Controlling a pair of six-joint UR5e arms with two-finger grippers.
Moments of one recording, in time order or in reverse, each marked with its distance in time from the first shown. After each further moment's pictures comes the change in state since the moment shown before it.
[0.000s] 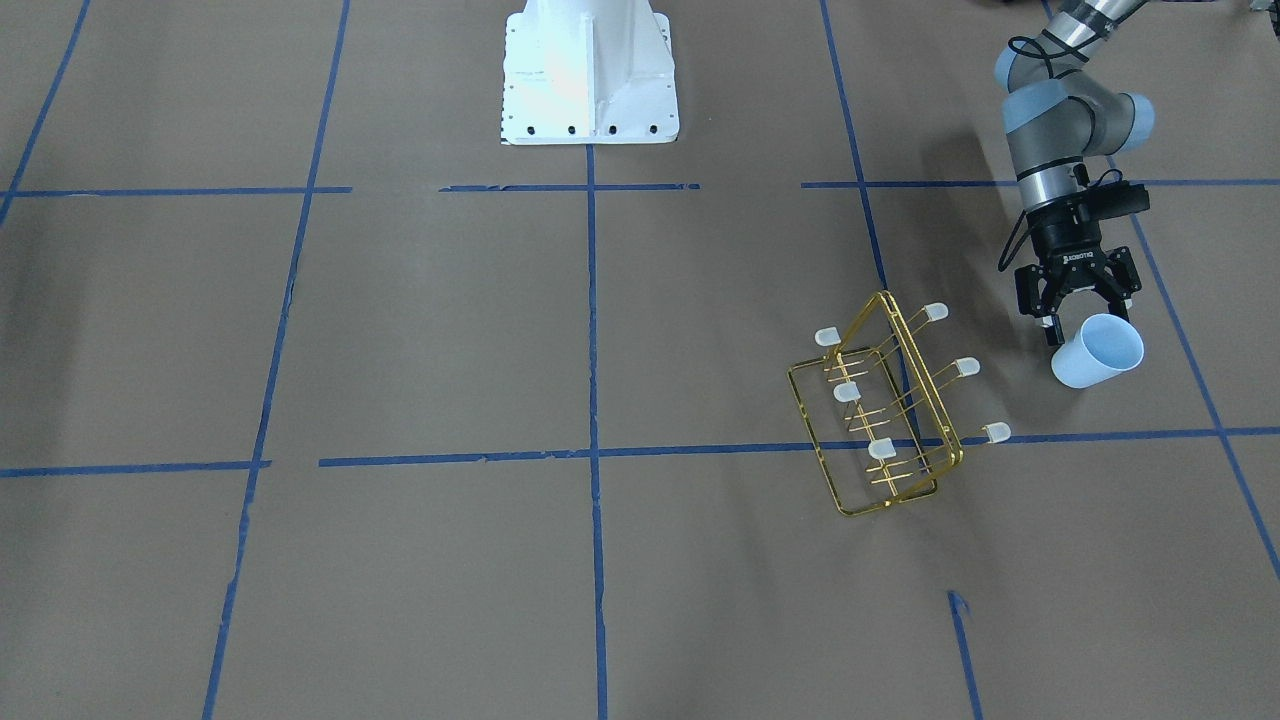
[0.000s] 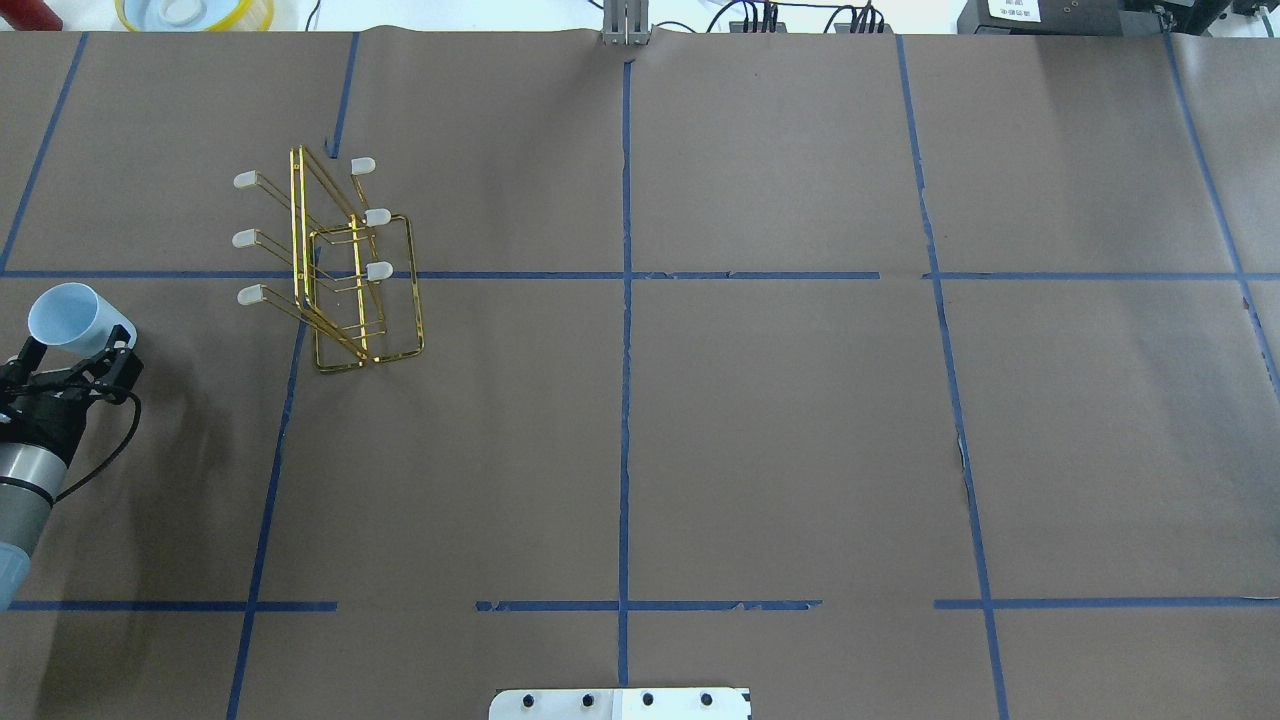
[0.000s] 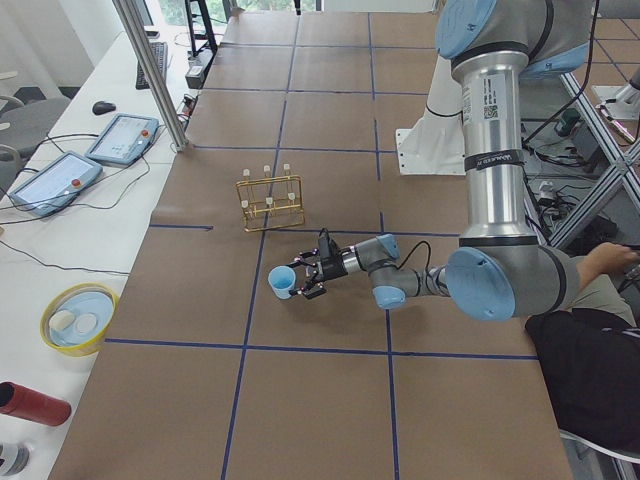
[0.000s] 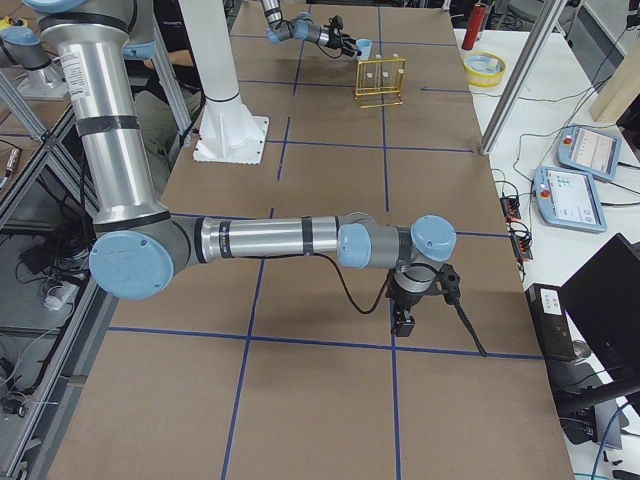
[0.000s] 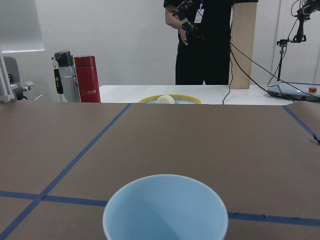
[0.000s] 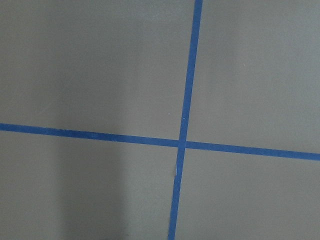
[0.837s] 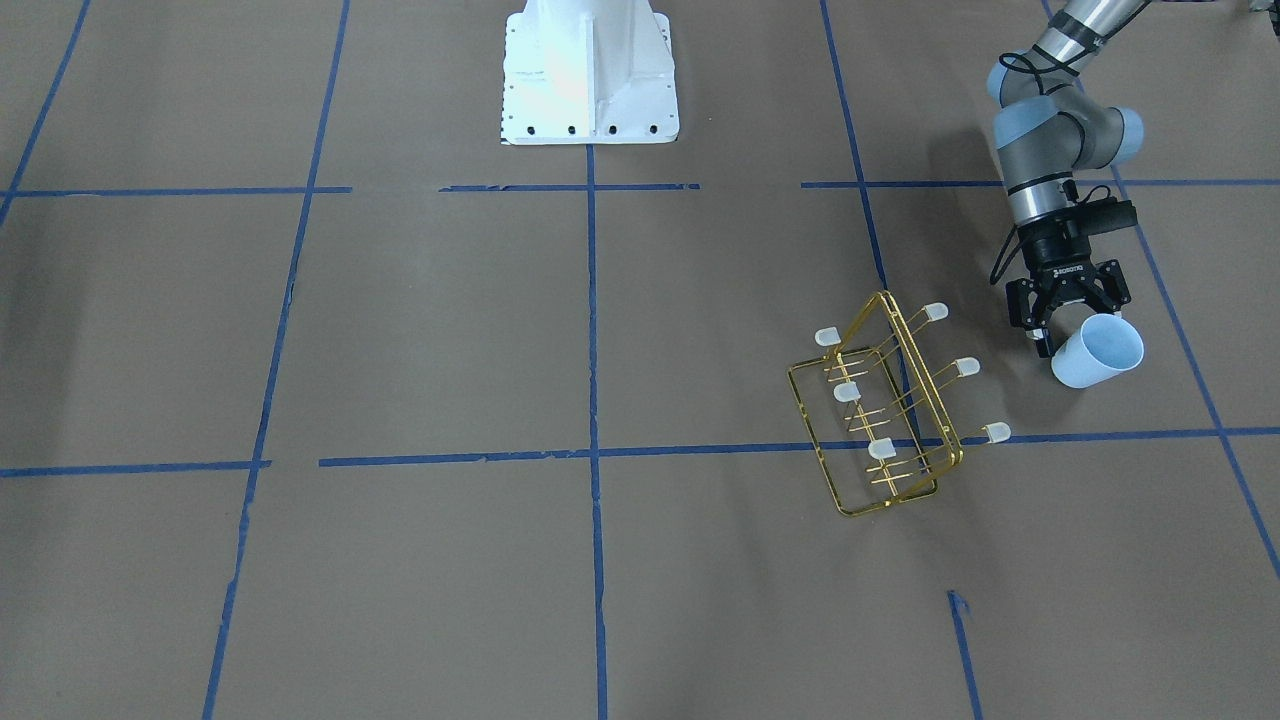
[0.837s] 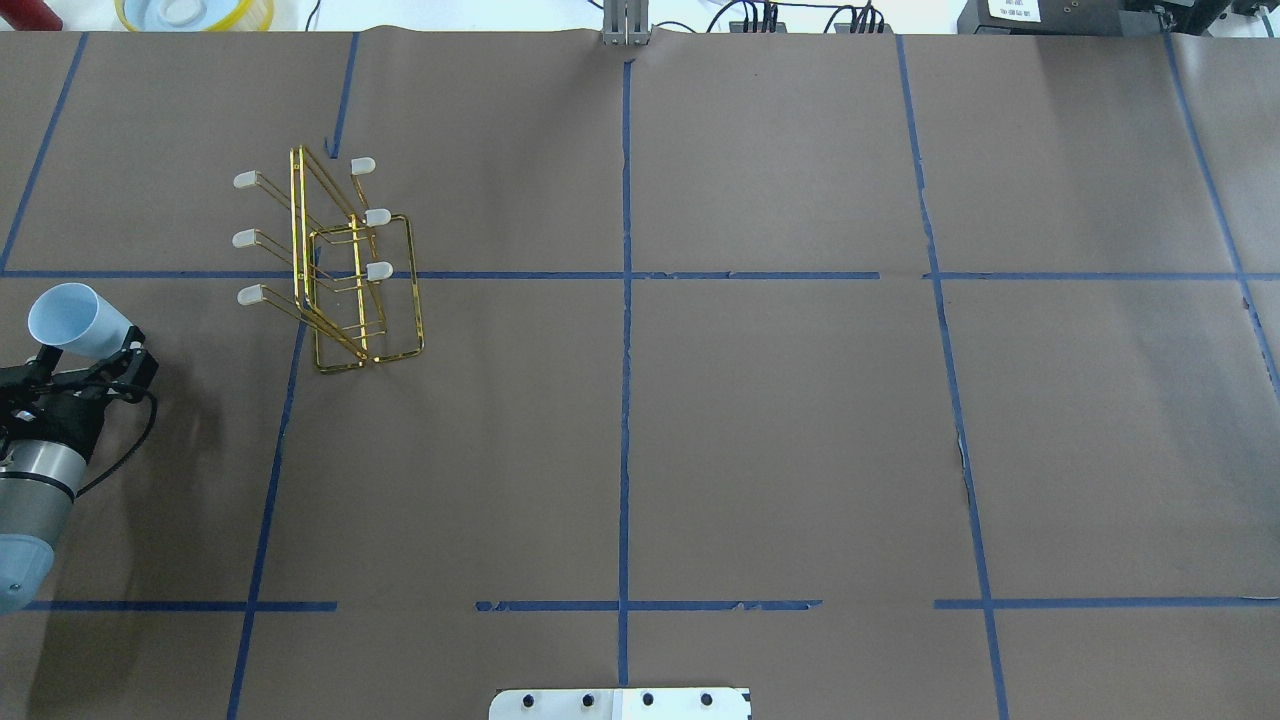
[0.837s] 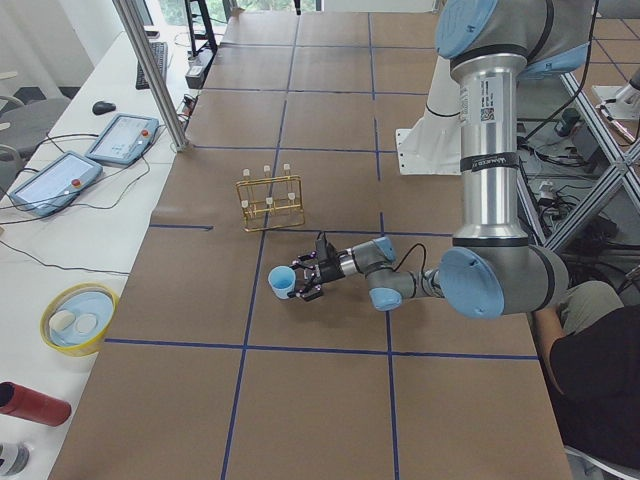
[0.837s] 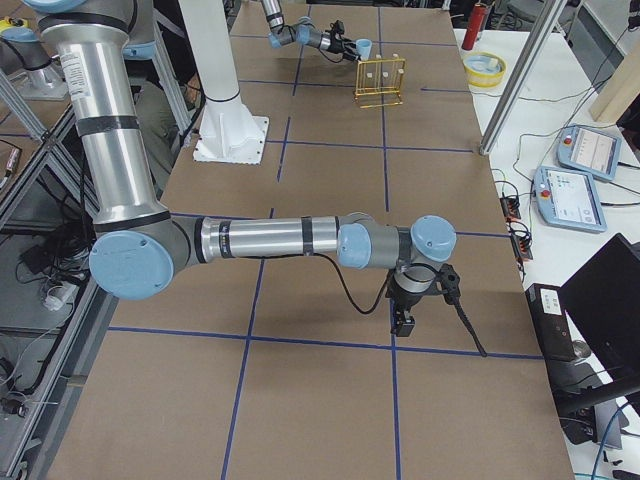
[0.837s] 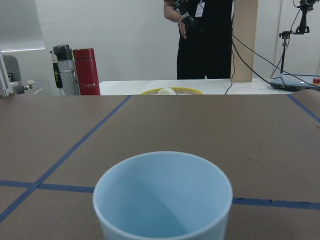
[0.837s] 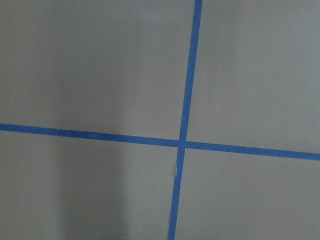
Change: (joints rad) left arm -0.008 -0.048 0.061 -0.006 -0.004 -0.005; right arm 0.000 0.000 0.000 0.000 0.000 0.000
